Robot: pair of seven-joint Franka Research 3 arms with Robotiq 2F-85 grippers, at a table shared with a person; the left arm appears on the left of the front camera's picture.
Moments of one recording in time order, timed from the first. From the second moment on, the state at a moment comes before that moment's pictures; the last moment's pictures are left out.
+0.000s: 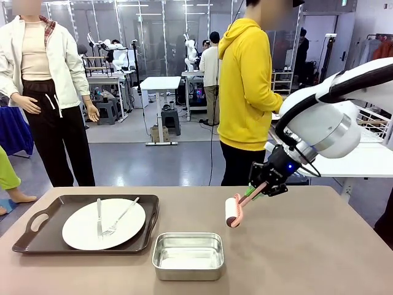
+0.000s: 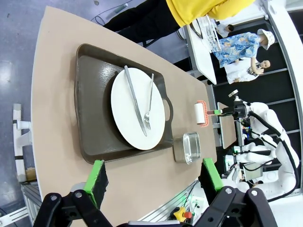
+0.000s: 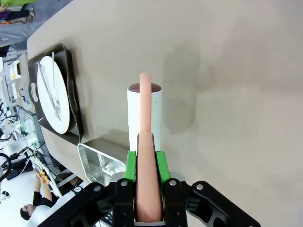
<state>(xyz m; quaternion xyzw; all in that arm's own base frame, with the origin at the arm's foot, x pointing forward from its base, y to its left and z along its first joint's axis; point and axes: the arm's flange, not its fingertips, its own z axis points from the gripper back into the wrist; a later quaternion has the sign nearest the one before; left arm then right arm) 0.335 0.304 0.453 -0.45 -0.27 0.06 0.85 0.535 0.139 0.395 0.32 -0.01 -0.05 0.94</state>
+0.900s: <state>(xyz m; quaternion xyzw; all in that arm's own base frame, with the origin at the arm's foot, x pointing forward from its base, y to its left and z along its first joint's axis) 0.335 0.304 0.453 -0.45 -0.27 0.06 0.85 0.549 0.111 0.343 0.35 -0.01 -0.07 0.93</state>
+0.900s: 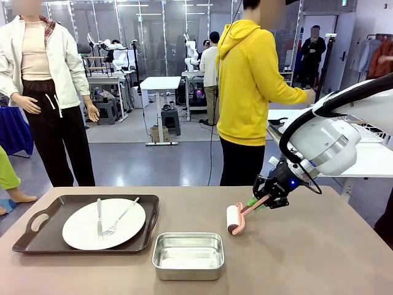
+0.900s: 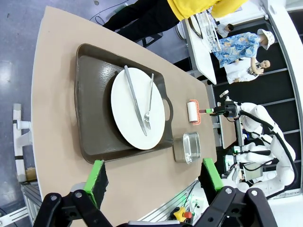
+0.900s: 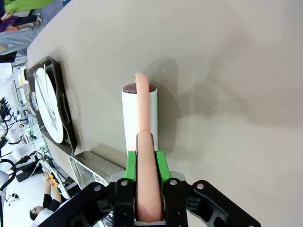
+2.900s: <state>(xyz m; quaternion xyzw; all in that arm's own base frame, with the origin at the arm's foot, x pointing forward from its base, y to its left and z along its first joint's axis) 0.335 0.304 0.453 -0.45 -0.27 0.06 0.85 0.546 -0.103 0.387 0.19 -0.01 -0.07 0.98</state>
